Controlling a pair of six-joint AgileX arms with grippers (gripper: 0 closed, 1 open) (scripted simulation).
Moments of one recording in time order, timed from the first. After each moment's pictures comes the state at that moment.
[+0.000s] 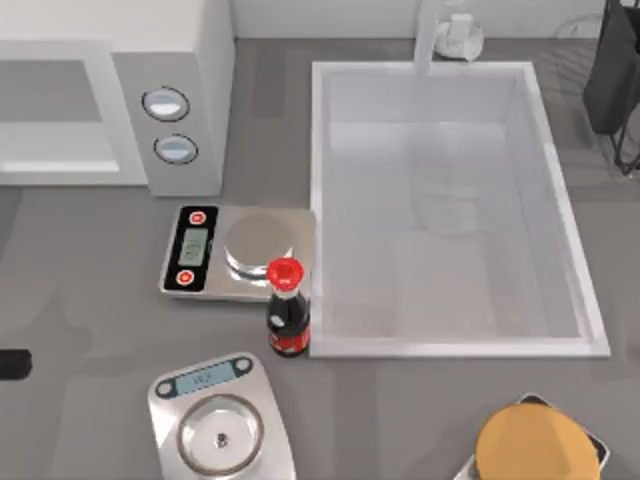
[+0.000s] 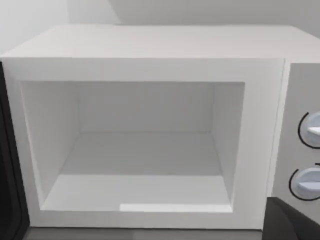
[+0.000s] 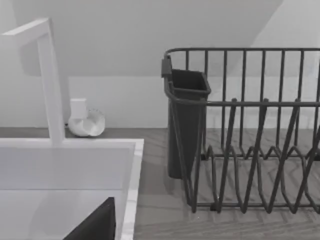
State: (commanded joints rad) left arm -0.06 -0.01 0.06 -0.07 -0.06 0.00; right arm 0.00 0.00 0.00 0.00 0.00 0.00
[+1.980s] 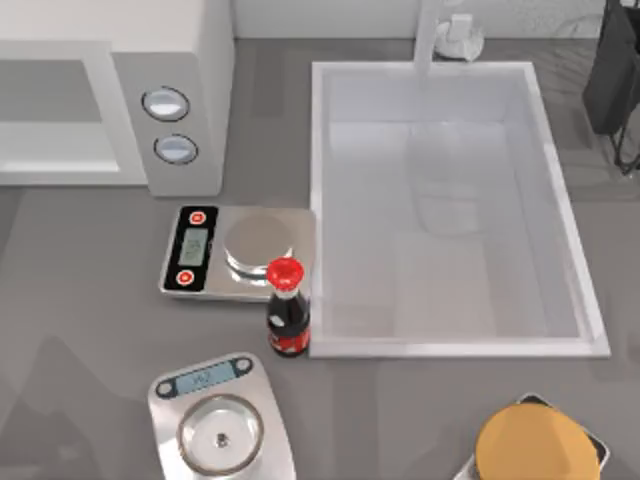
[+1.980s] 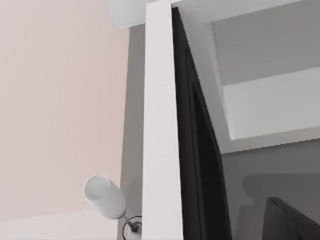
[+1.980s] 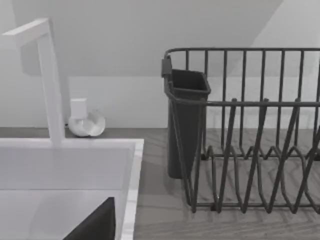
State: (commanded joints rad) left arm 0.63 1.11 0.80 -0.25 0.44 0.59; right arm 0.00 0.00 0.00 0.00 0.00 0.00
